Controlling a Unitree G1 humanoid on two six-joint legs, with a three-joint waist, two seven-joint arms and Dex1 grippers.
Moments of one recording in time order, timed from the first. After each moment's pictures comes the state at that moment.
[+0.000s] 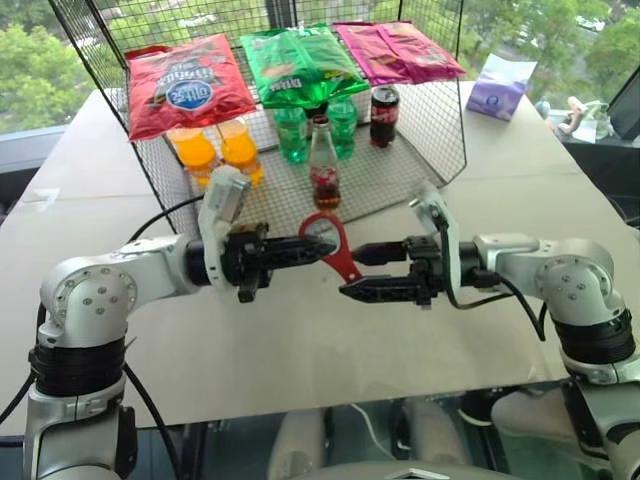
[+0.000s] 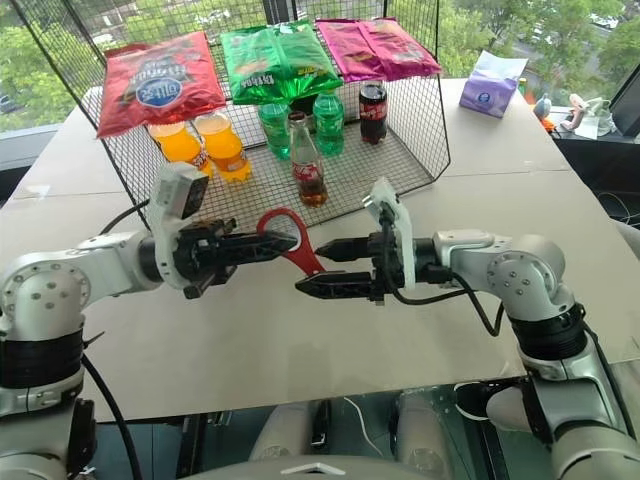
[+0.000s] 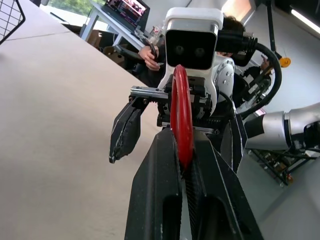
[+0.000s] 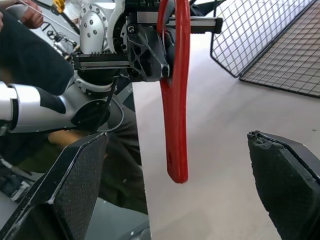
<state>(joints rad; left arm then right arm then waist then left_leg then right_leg) -0.43 0.77 0.19 -0.30 -1.25 1.13 -0.87 -0.63 -0.50 0.13 -0.32 1.16 1.15 0.67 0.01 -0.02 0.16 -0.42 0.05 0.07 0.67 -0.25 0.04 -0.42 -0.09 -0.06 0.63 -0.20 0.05</state>
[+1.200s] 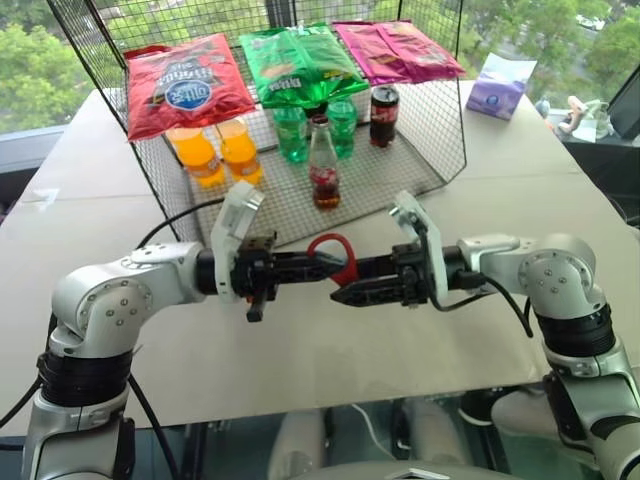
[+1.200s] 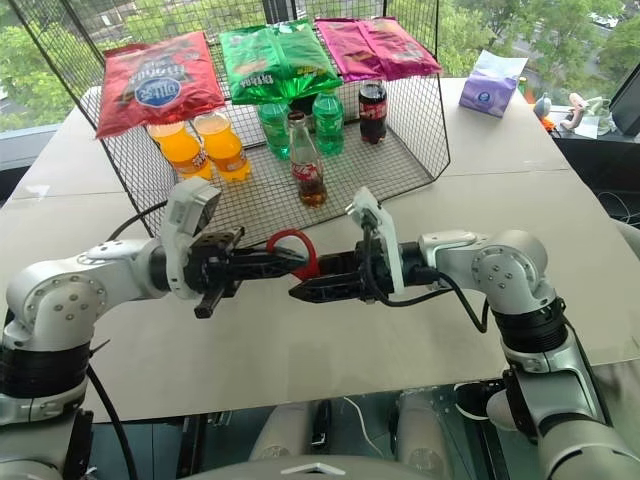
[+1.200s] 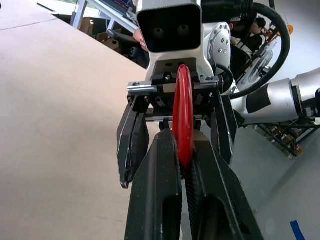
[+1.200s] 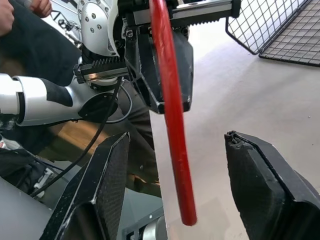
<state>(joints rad) -0.39 0.75 0.14 -0.36 -1.12 1.03 -0.96 -0.65 -0.43 0.13 -0.29 1.12 1.27 0.68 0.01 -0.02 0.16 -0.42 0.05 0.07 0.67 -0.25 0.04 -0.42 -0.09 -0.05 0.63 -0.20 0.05</state>
